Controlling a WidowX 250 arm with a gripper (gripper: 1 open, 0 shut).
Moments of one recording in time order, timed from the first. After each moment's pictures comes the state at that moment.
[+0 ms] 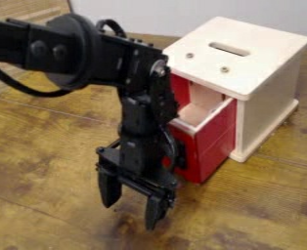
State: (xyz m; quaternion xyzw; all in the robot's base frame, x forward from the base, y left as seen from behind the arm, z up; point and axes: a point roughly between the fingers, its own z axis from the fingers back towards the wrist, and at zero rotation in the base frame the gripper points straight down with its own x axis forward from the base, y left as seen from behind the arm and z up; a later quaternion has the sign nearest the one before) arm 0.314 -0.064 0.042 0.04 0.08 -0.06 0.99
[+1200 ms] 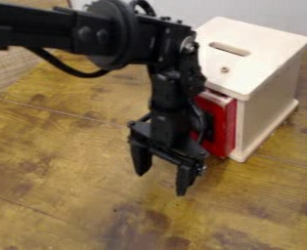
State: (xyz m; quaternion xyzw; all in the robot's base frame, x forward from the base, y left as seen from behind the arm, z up) arm 0.360 -0.077 0.042 0.05 0.03 -0.07 1.00
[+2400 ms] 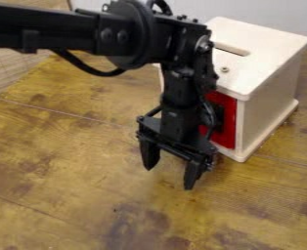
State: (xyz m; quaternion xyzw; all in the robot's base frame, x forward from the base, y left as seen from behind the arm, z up) arm 0.366 -0.084 0.043 0.06 0.03 -0.06 1.00
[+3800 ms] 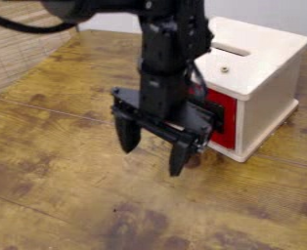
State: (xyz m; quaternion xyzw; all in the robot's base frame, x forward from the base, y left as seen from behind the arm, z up) arm 0.329 -0.083 0.114 0.08 -0.01 -0.04 1.00
